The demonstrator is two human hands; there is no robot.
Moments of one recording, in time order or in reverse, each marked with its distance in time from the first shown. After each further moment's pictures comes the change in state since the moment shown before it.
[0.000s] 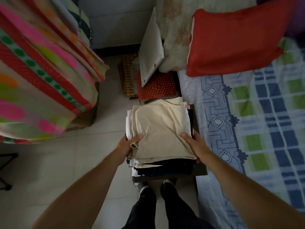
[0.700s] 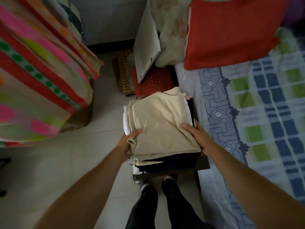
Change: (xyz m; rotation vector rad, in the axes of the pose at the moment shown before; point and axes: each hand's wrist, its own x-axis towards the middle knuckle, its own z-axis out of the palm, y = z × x) left_hand 0.008 -0.006 0.000 -0.276 -0.188 -0.040; right_hand 0.007 -0.008 0.006 0.277 -0.071 -0.020
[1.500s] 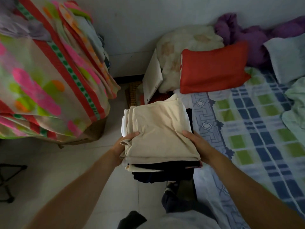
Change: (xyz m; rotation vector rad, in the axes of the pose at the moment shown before) left_hand -0.193 -0.024 -0.015 0.140 -0.049 0.162; right_hand -0.205 -0.019 0.005 0.078 -0.186 -0.184
